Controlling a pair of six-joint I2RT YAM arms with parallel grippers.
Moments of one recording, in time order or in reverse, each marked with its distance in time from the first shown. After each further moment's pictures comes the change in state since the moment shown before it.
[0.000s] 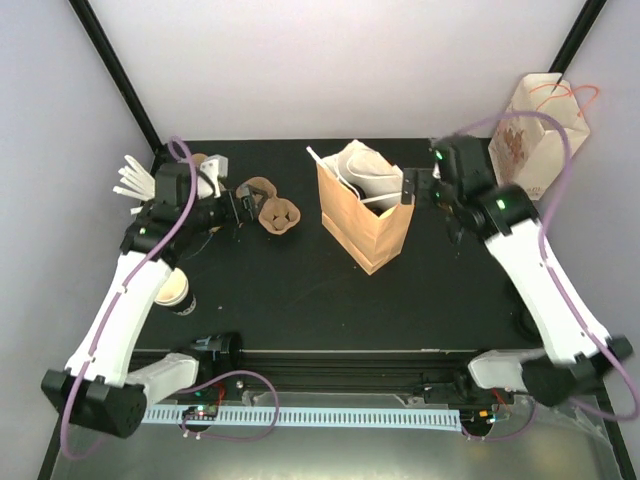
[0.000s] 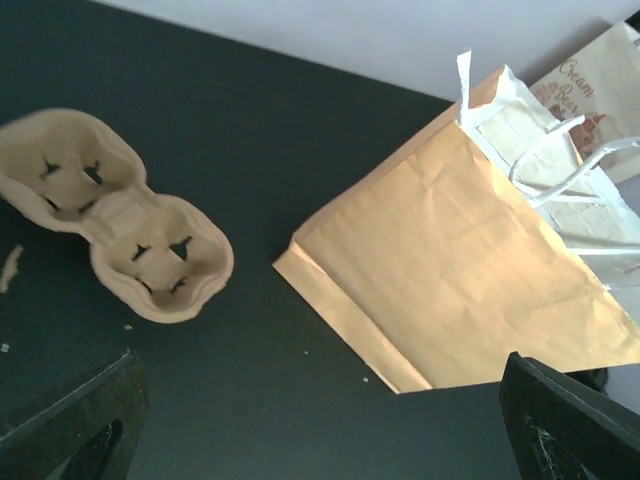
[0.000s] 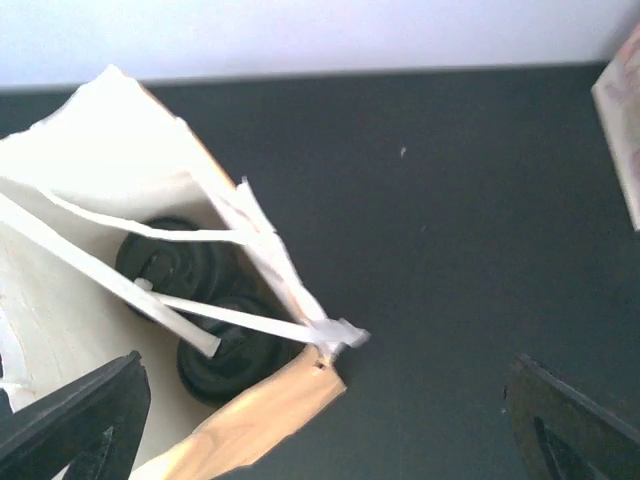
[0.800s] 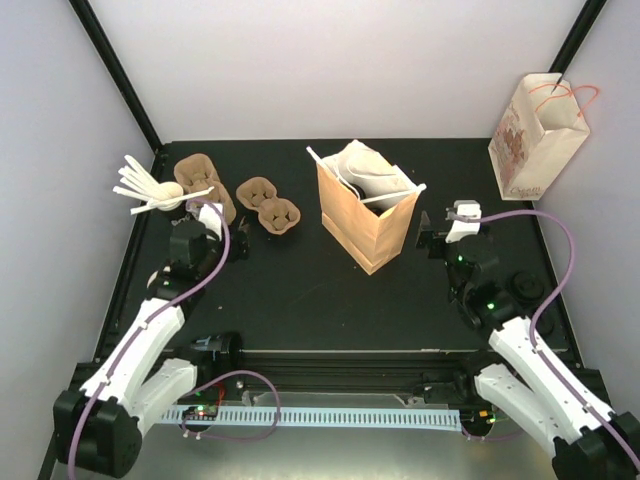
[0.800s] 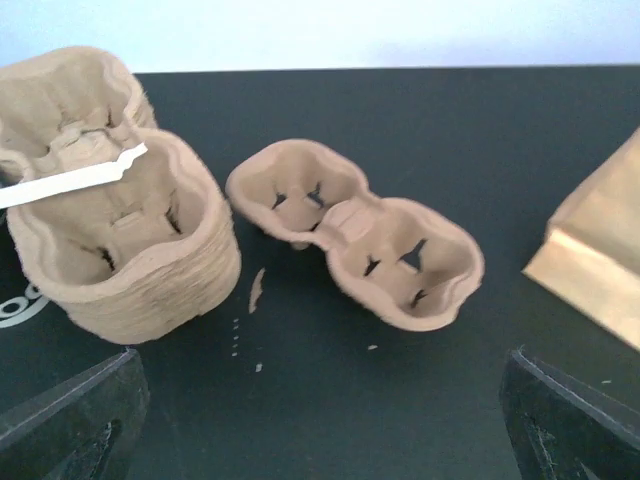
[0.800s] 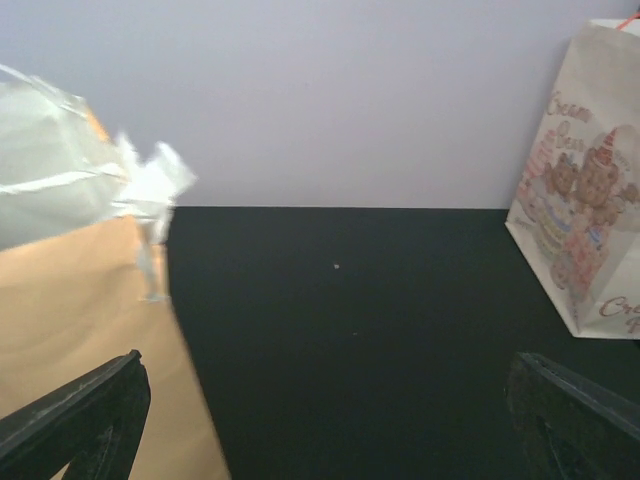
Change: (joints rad) left arm 0.003 -0.302 -0.649 0.534 -0.380 0.320; right arm -0.006 -0.679 -1.135 1.052 0.176 -0.250
